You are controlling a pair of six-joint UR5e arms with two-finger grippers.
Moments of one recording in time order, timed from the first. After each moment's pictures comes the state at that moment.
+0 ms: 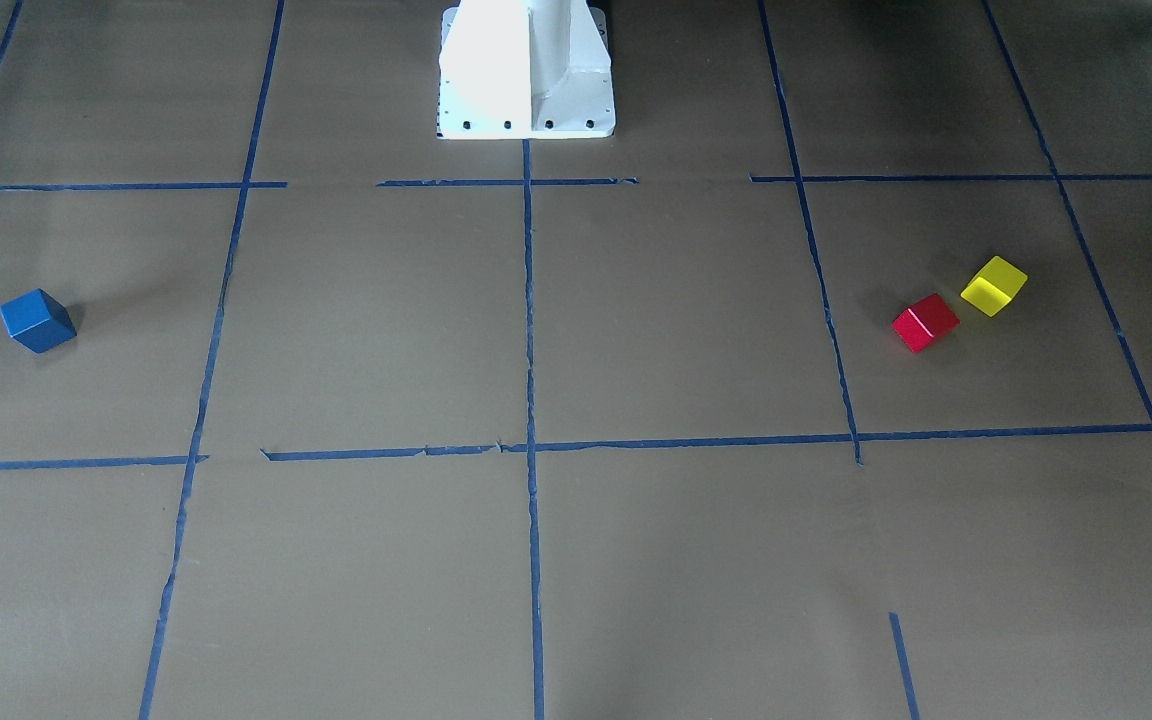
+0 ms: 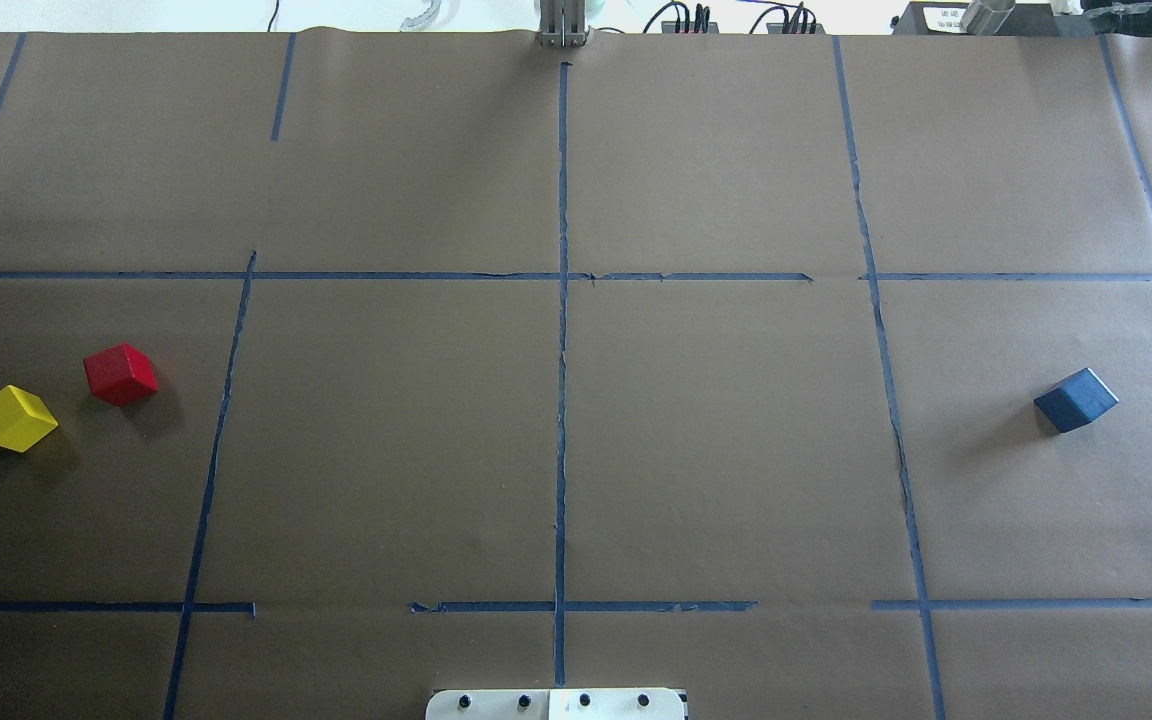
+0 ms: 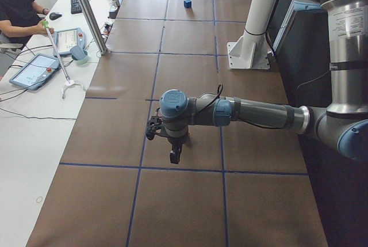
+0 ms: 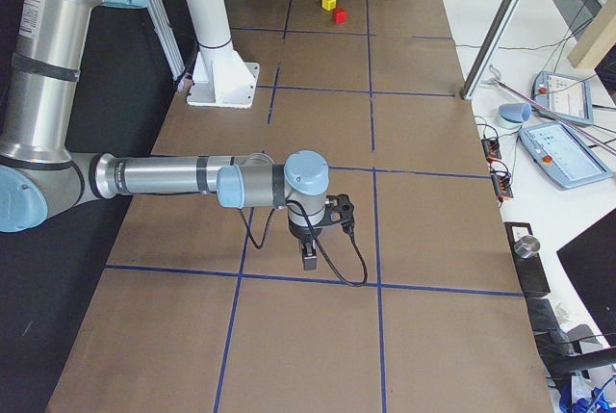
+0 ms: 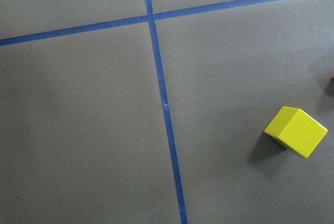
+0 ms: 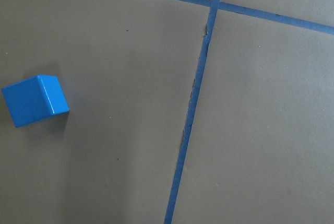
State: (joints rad) left arm -1.55 -1.39 -1.87 -1.45 -2.36 0.13; right arm 1.49 -1.84 1.89 -1.56 2.31 -0.10
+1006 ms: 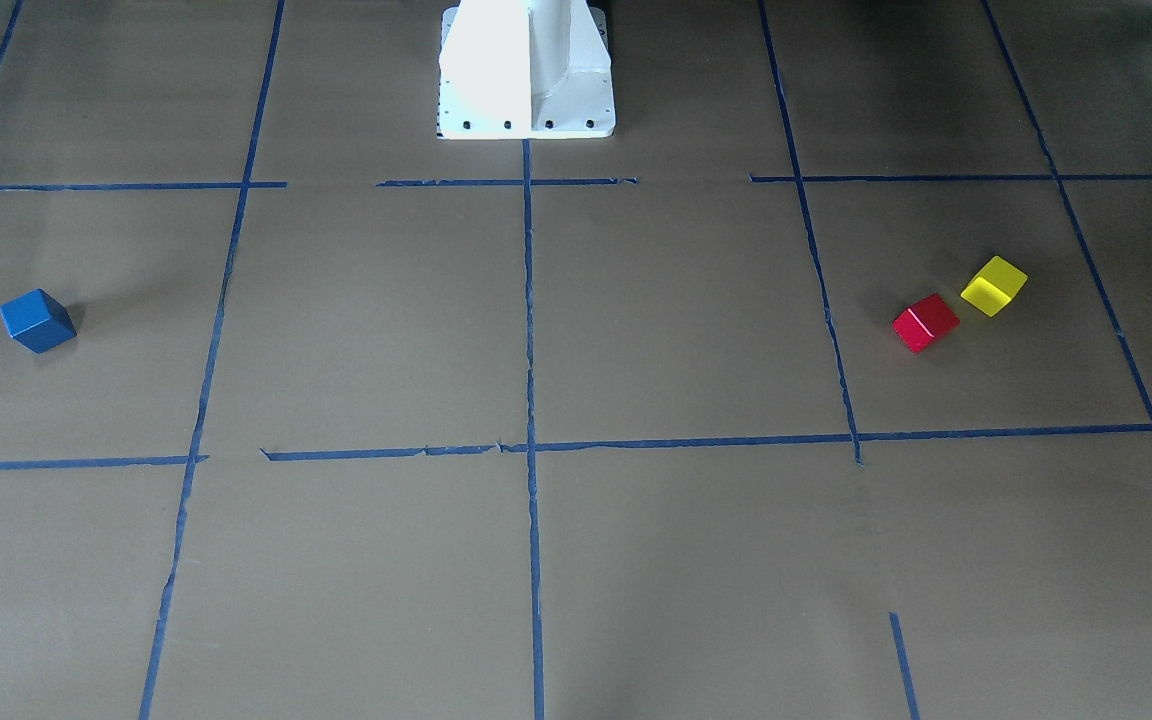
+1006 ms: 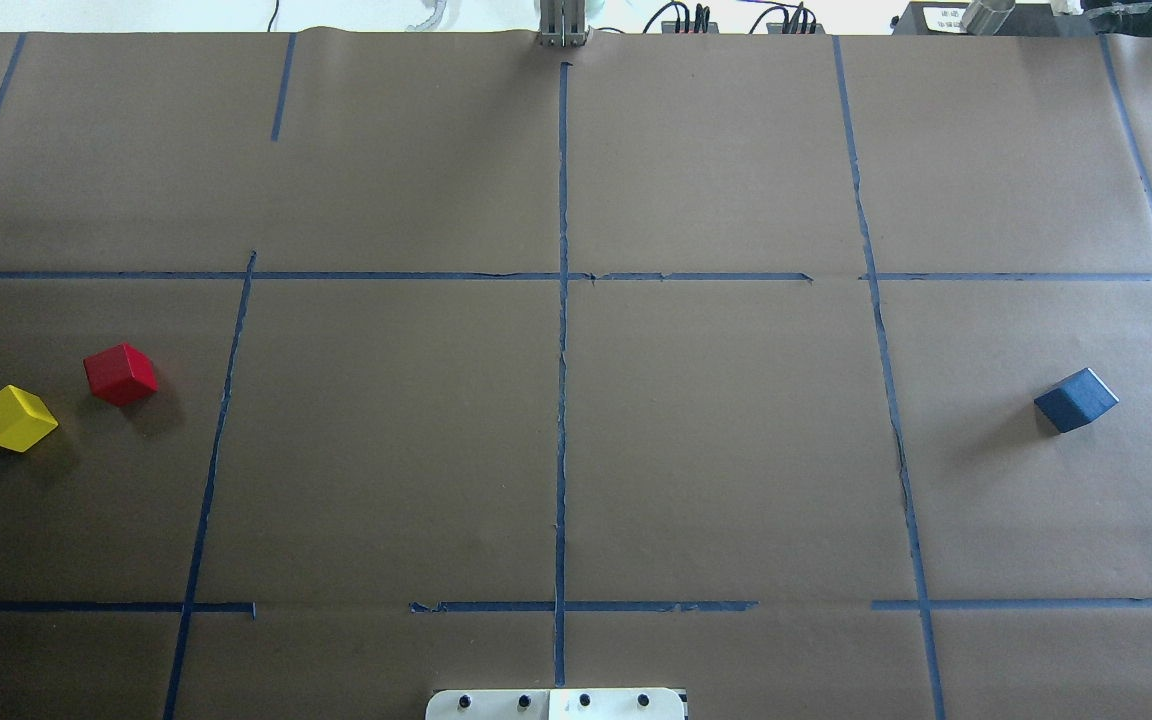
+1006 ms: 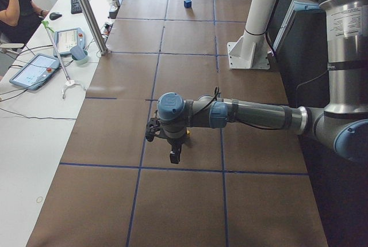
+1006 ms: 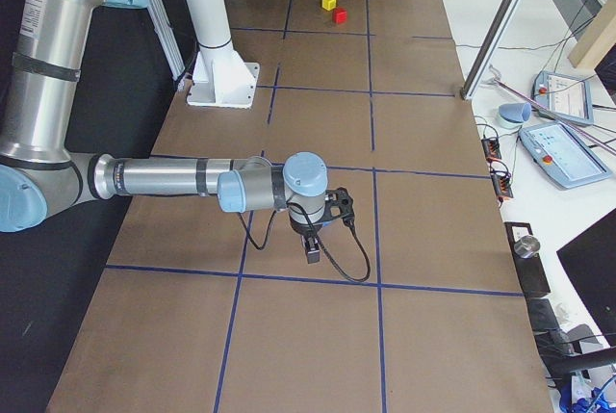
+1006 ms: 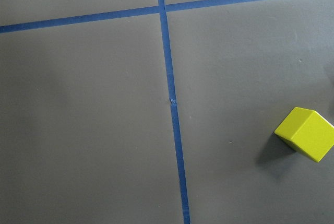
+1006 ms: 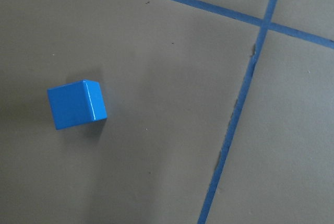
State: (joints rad) left arm -1.51 -1.41 -1.84 -1.46 -2.39 0.09; right arm 1.44 -1.85 1.88 -1.42 2.38 -0.10
